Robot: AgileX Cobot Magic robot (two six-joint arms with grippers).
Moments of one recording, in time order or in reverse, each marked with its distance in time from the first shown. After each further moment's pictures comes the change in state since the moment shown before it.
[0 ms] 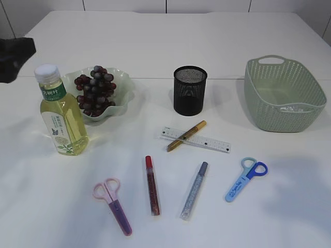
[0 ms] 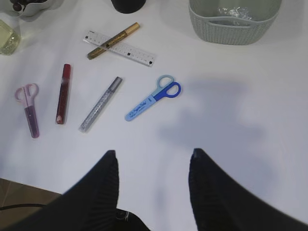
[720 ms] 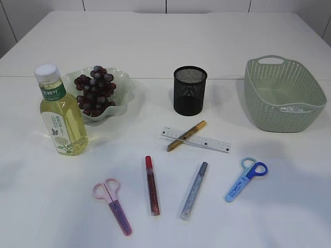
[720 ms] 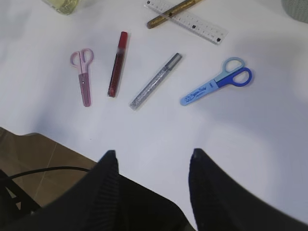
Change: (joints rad) left arm 0.000 -0.325 -0.324 -0.018 1.226 -0.057; right arm 0.000 0.184 0.000 0.239 -0.002 -0.189
